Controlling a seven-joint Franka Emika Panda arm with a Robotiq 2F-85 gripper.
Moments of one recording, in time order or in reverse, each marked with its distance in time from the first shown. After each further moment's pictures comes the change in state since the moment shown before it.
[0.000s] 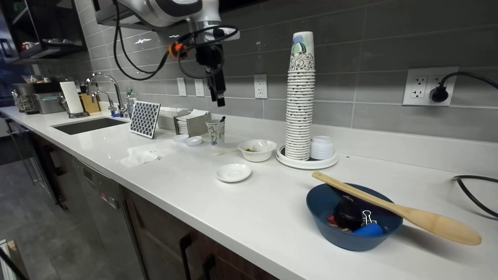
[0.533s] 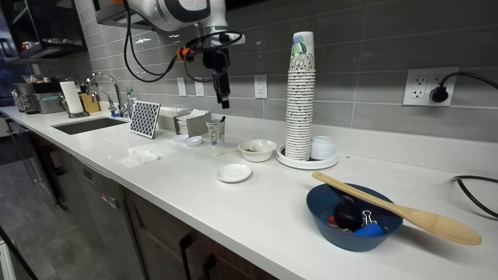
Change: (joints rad) arm 0.005 0.072 0.000 0.071 0.004 -0.007 0.059
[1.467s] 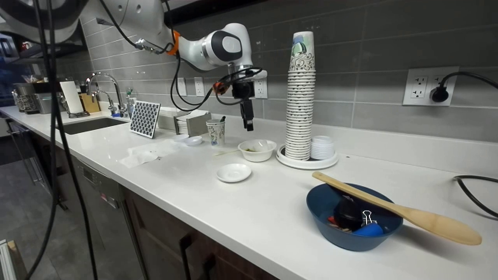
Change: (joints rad) arm 0.066 0.504 -0.049 0.518 -0.116 -0.142 0.220
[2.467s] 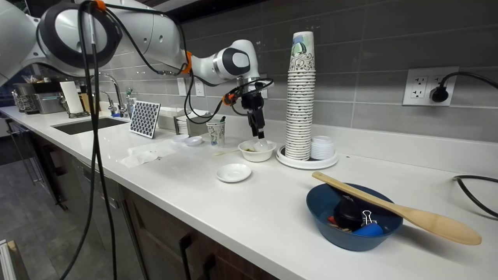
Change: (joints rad) arm 0.004 0.232 -0.020 0.278 -0.017 -0.031 -0.061
